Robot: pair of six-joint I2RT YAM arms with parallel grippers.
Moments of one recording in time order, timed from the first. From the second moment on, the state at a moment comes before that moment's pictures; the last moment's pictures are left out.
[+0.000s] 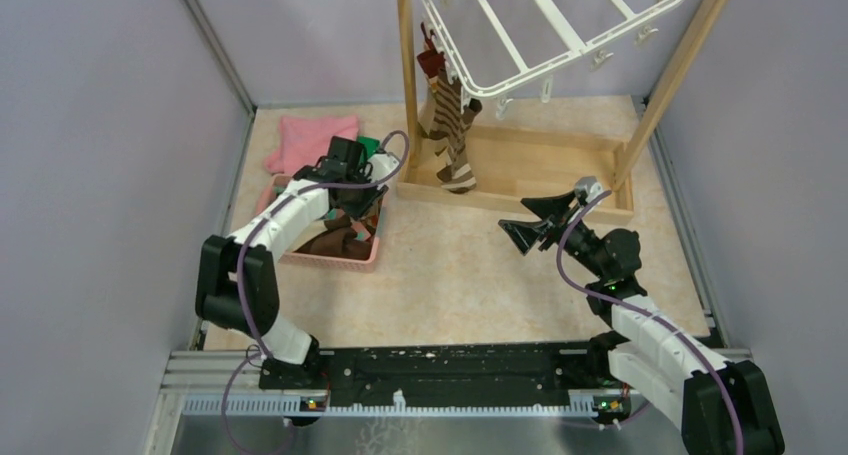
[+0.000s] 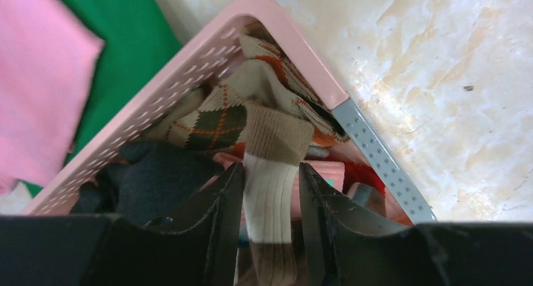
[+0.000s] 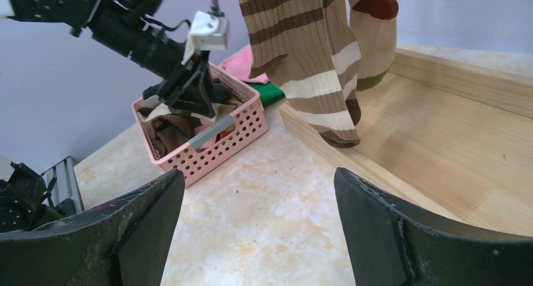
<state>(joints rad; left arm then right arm) -0.30 1.52 1.13 -0.57 0.09 0.51 0.28 0.86 0.24 0.83 -0.55 0.42</state>
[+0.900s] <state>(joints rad) -0.30 1.32 1.09 -0.54 0.02 0.34 0.28 0.87 0.24 0.83 -0.58 0.43</state>
